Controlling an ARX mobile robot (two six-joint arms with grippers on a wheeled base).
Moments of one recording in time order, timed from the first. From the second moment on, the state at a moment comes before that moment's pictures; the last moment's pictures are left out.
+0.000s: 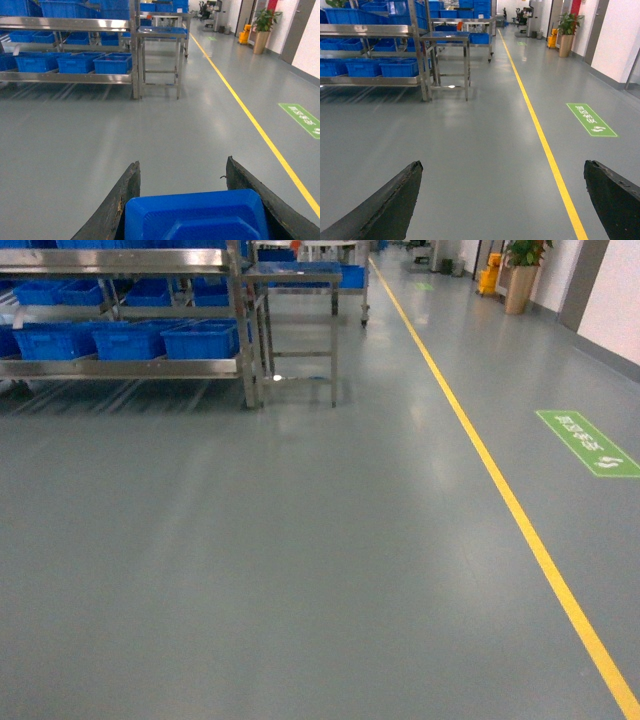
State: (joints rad) left arm -0.18 0.85 0.19 0.65 -0.18 -0.05; right arm 0.00 0.00 0.01 0.00 0.00 0.00
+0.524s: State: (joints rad) left arm -0.18 0.85 0.19 0.65 -0.18 -0.05; right arm 0.00 0.00 0.01 -0.01 0.00 0.00
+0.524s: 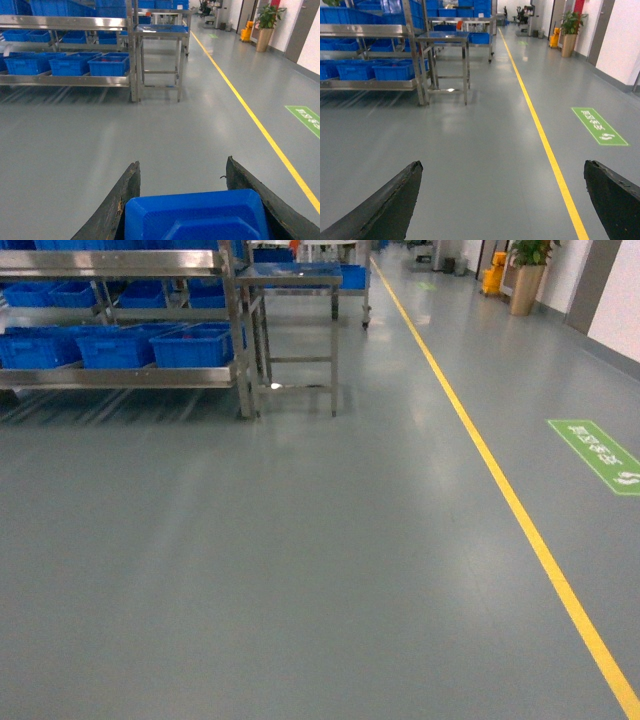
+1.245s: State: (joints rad) left arm -0.18 0.86 0.19 0.64 -0.18 -0.05; right arm 0.00 0.00 0.01 0.00 0.00 0.00
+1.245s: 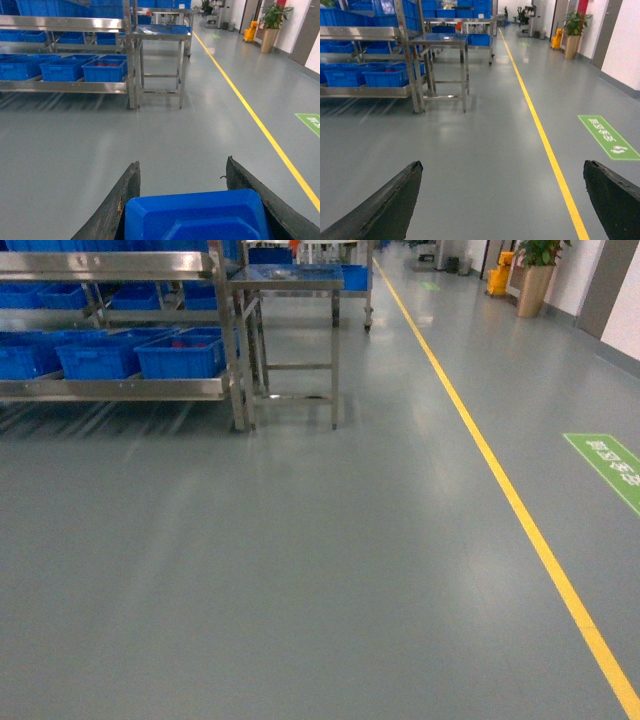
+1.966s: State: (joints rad) left arm -0.18 0.85 0.19 0.65 -0.18 -0.05; right arm 0.00 0.00 0.01 0.00 0.00 0.00
